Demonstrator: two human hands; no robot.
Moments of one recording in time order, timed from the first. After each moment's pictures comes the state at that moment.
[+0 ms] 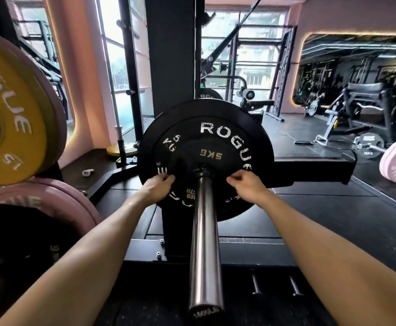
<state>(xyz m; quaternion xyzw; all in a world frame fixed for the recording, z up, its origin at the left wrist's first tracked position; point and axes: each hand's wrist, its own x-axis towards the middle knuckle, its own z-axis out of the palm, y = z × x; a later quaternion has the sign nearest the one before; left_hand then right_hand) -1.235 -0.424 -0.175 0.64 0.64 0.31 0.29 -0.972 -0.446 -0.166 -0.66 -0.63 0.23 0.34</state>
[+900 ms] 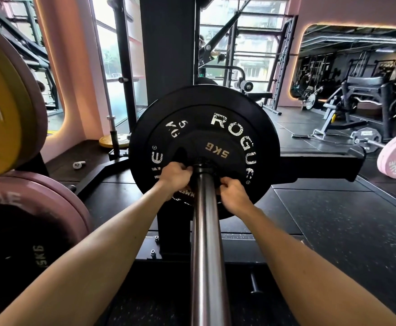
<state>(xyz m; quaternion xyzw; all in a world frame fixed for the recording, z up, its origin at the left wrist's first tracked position) -1.180 -0.390 -0.177 0.60 0.59 0.40 0.35 -1.012 -0.428 -0.206 -0.65 -0.60 0.27 0.38</state>
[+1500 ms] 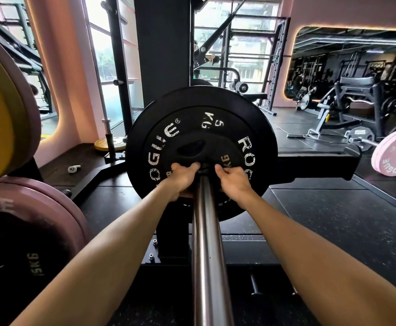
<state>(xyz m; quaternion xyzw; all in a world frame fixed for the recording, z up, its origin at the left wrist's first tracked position) -1.157 -0.400 -0.164 0.52 0.58 0.40 0.49 -1.012 -0.411 -0.183 -0.64 -0.57 0.25 0.44</state>
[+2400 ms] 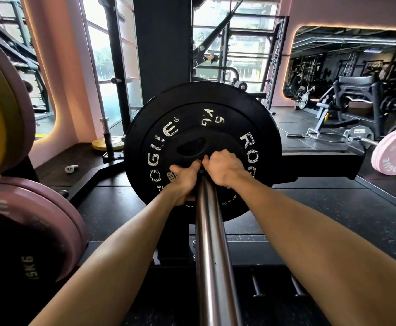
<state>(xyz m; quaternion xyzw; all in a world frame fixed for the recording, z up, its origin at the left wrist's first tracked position) -1.149 -0.387 -0.182 0.46 0.54 0.44 0.55 -1.044 -0.407 -0.136 -0.69 -0.70 -0.01 0.19</state>
